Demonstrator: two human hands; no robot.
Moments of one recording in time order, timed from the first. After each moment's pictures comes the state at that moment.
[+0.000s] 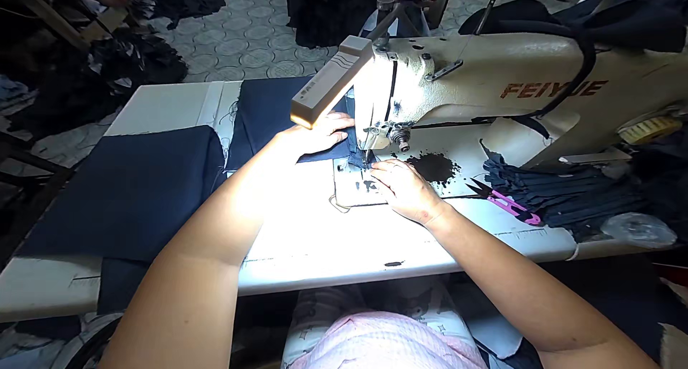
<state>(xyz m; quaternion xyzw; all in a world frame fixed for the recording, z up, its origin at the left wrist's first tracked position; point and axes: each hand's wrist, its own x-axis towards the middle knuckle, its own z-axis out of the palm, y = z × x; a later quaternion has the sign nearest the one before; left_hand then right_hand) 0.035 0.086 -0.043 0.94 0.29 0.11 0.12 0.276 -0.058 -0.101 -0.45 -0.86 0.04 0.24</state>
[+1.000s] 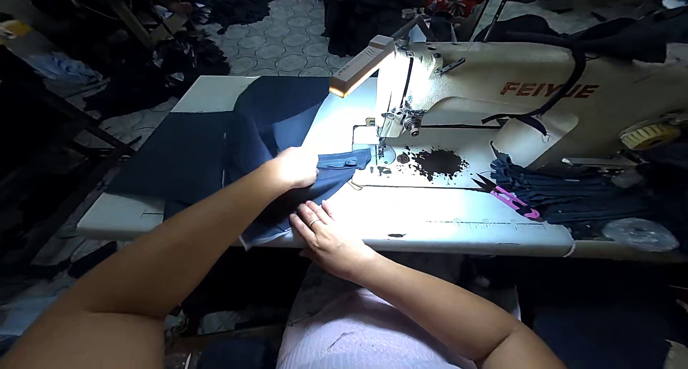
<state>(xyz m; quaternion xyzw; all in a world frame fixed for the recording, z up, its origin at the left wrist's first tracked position) -0.002 -0.061 -0.004 0.77 0.59 -0.22 0.07 0.120 -0.174 -0.123 -0.30 -0.93 0.04 0.22</state>
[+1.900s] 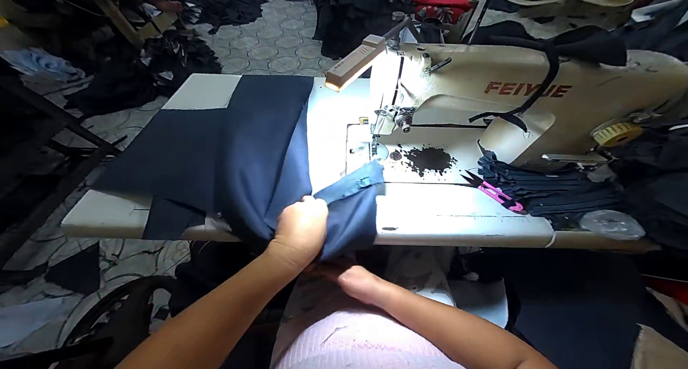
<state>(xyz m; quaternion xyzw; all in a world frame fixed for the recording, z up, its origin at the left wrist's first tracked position) 0.036 -0.190 -0.035 0.74 0.67 -0.09 0.07 0.160 -0.236 -0.152 -0.33 -0.56 0.72 0.24</state>
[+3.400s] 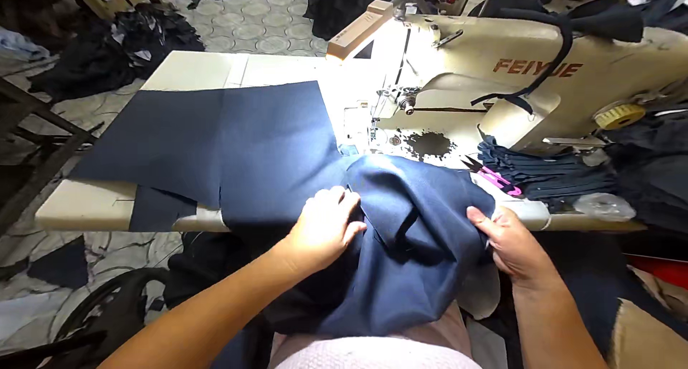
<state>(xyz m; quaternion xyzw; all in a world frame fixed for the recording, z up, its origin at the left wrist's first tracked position) 0.032 -0.201 -0.060 0.86 0.46 0.15 0.13 0.344 -0.241 -0.059 -0.55 -0.49 0.45 0.50</state>
